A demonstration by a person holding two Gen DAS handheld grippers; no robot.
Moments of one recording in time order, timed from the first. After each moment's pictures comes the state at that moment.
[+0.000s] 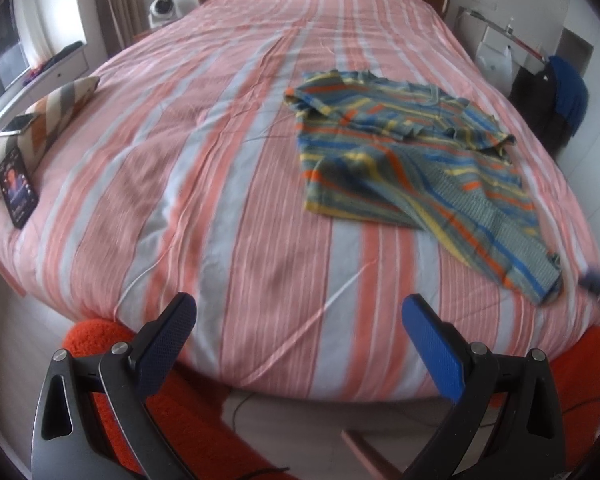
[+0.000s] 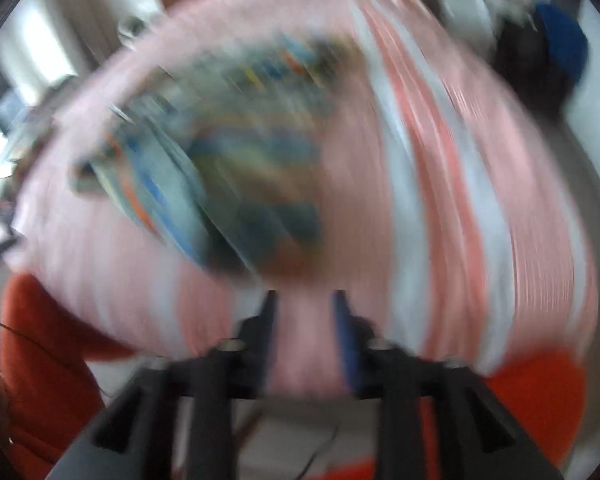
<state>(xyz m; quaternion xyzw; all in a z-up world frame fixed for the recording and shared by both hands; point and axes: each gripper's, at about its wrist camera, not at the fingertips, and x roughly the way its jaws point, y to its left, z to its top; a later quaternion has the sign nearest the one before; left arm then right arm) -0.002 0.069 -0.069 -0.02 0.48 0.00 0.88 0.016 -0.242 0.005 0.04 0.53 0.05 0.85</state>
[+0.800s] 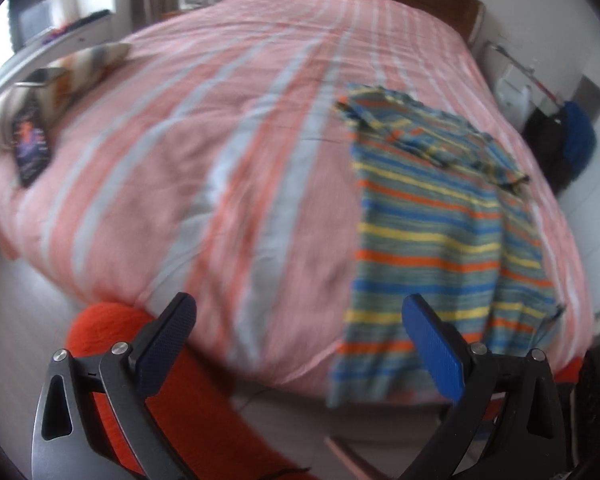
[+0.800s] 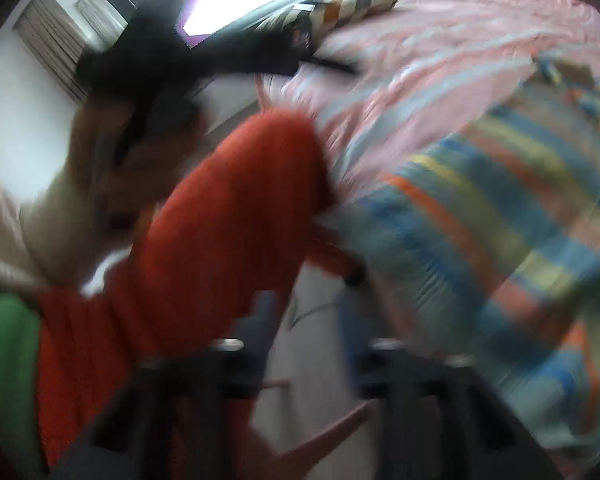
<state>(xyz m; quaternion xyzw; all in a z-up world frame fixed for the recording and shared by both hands) -0.003 0.124 -0.081 -0.10 0.48 0.00 0.87 -0.021 -0.006 -0.043 -0.07 0.53 0.54 0.65</state>
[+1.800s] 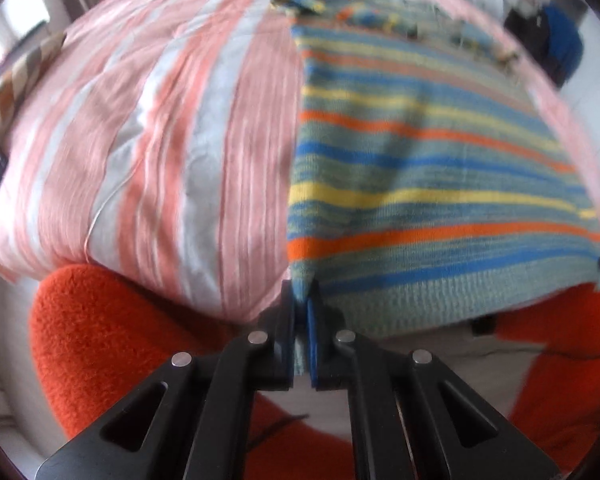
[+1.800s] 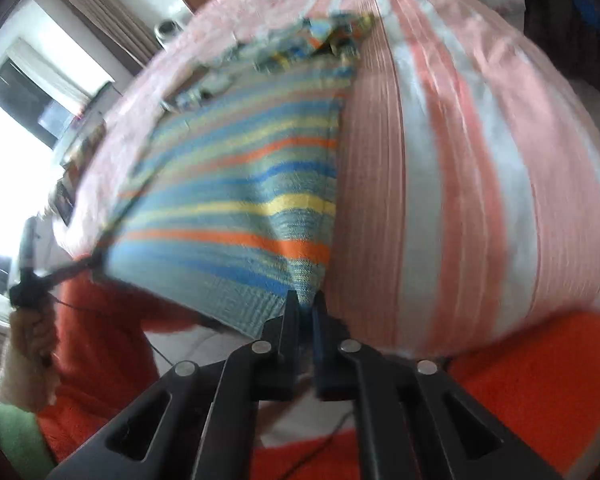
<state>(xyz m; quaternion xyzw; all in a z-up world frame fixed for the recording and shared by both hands) -0.011 0.068 -0.141 0.03 0.58 -0.03 0.81 -0.004 -0.273 -0.030 0.12 0.60 0.10 0.78</state>
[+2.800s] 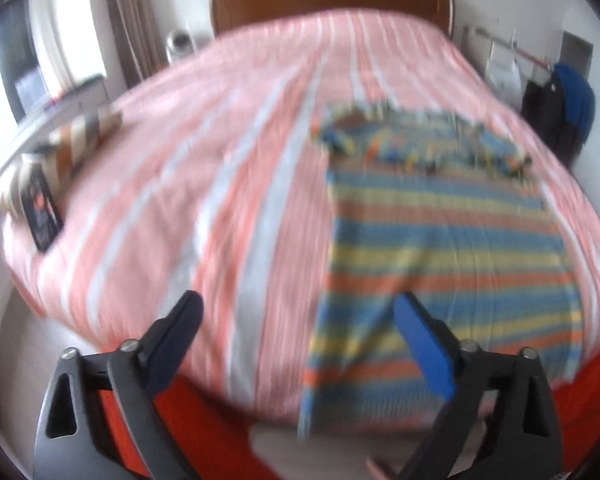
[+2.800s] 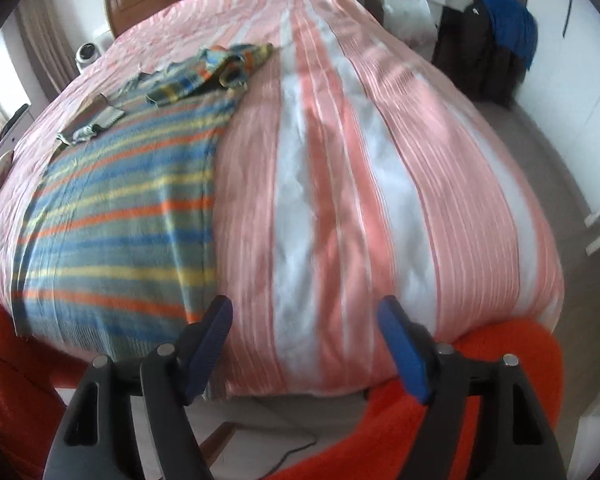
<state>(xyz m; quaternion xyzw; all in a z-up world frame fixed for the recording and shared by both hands) 0.012 0.068 -0.061 0.01 0.40 0.04 0.92 -0.014 -0.310 -0.021 0.04 0.54 -0.07 0.84</state>
